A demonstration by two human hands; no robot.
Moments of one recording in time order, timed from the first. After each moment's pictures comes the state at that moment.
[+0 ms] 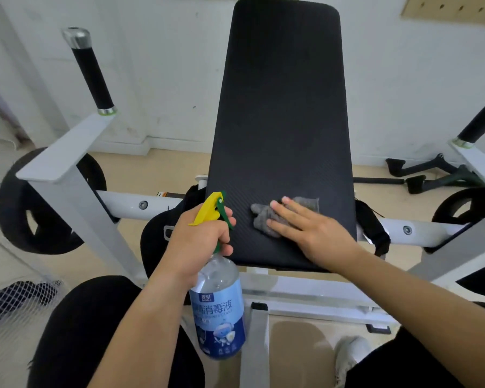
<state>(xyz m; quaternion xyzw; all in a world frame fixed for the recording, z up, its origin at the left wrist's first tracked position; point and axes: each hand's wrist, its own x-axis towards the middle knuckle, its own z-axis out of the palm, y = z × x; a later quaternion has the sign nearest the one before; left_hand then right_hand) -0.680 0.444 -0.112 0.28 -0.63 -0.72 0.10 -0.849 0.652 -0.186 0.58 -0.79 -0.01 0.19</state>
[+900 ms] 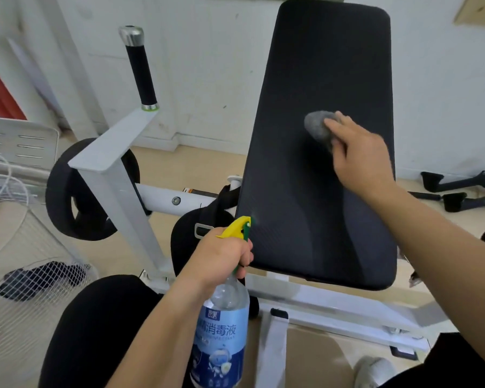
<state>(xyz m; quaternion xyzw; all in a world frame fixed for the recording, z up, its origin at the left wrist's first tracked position) -0.662 0.421 -0.129 0.32 -0.66 -0.68 0.00 -0.916 0.574 -0.083 0.37 -0.86 0.23 0.28</state>
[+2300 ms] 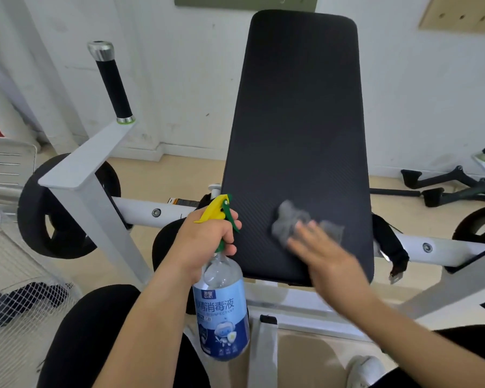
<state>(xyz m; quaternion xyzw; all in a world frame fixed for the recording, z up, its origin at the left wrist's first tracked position) -0.691 0.420 -0.107 0.31 -0.62 -0.72 0.08 -0.813 0.652 -0.212 0.48 -0.83 0.15 0.24</state>
